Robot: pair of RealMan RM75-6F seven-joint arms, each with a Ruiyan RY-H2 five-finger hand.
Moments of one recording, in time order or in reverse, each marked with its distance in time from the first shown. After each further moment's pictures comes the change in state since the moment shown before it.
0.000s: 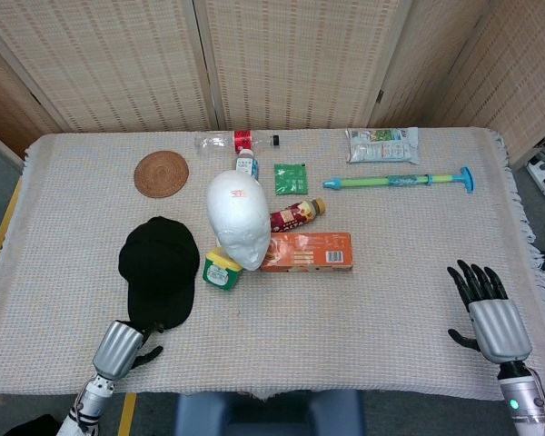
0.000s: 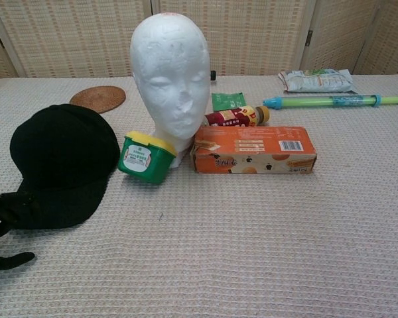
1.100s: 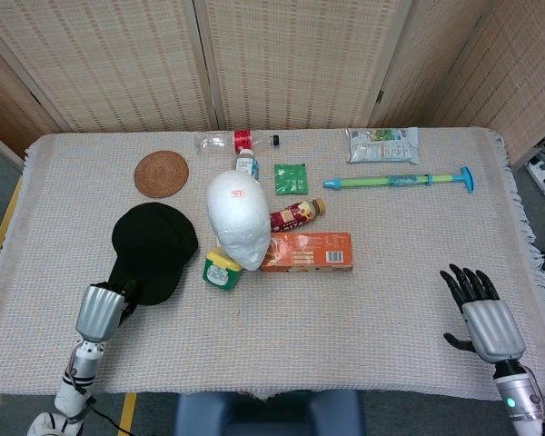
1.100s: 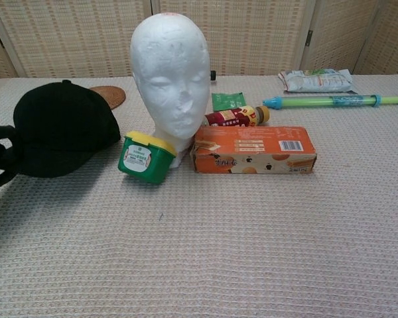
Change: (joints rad) left arm -0.172 -0.141 -0.118 0.396 -0.212 0.108 -0.091; right arm 0.021 0.024 -0.020 -0.027 0.010 -0.054 0.016
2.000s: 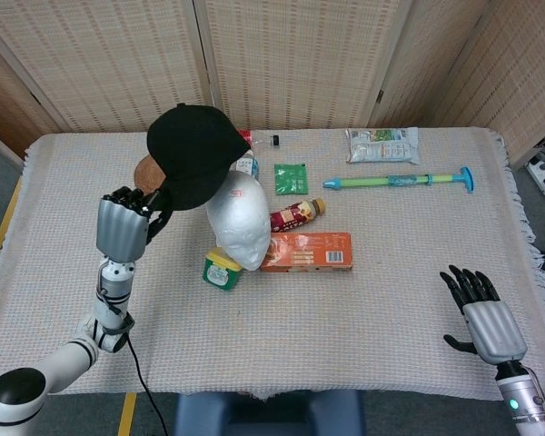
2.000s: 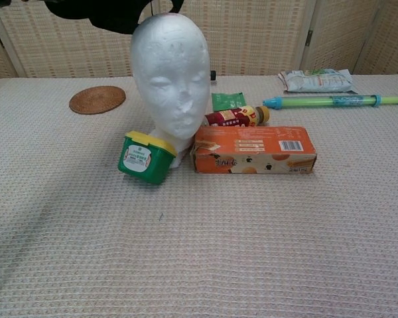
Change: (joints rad) left arm -0.500 0.234 -0.200 -0.504 -0.045 0.063 0.338; right arm 0.002 0.023 -0.008 -0.011 -0.012 -0.001 0.035
